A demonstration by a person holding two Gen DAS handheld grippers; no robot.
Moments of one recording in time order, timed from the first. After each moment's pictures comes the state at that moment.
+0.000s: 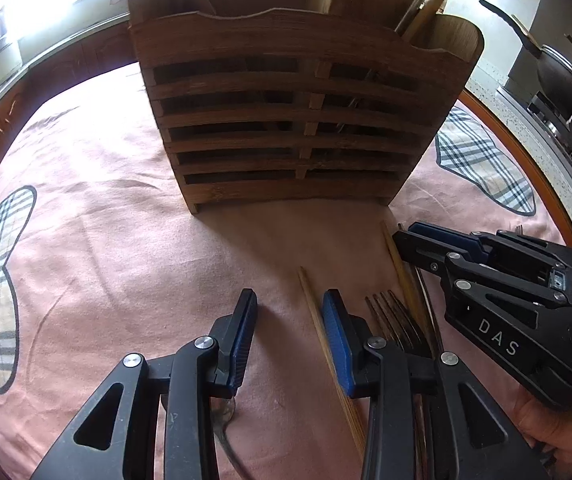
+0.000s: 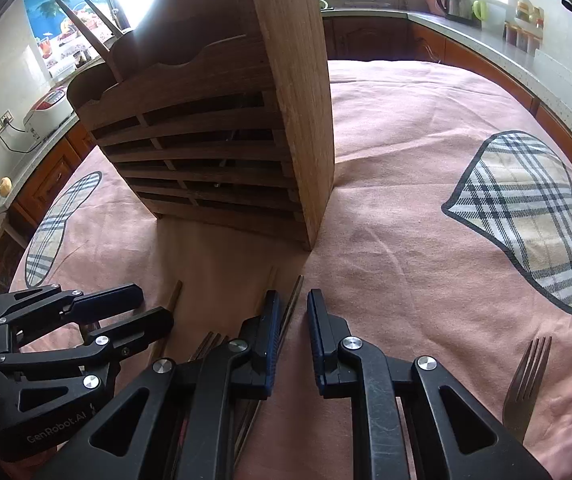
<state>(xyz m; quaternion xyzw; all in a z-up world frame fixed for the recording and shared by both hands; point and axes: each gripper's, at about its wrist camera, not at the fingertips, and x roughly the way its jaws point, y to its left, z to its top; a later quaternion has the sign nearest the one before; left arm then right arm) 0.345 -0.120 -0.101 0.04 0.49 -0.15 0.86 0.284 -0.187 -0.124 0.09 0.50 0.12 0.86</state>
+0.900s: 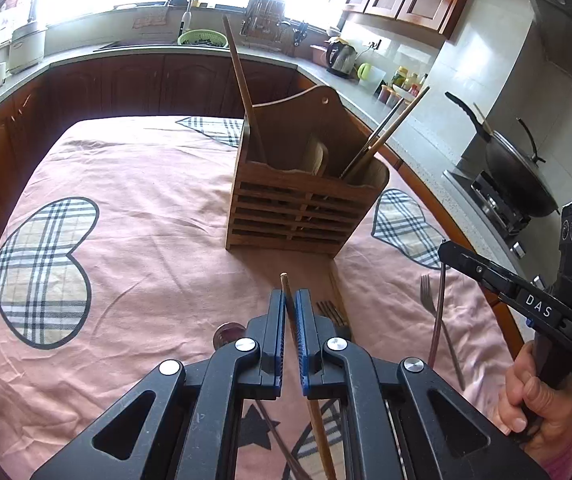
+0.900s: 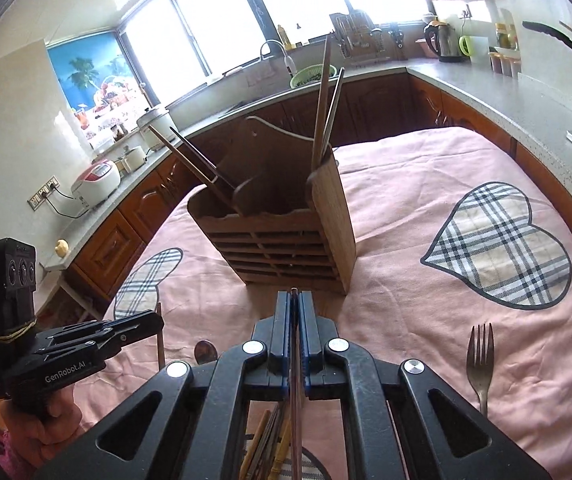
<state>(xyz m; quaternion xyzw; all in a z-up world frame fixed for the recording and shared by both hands) 0.244 -0.030 0.001 -0.08 0.40 -0.19 0.89 0.212 -0.223 -0.014 0.18 0.38 0.15 0.90</state>
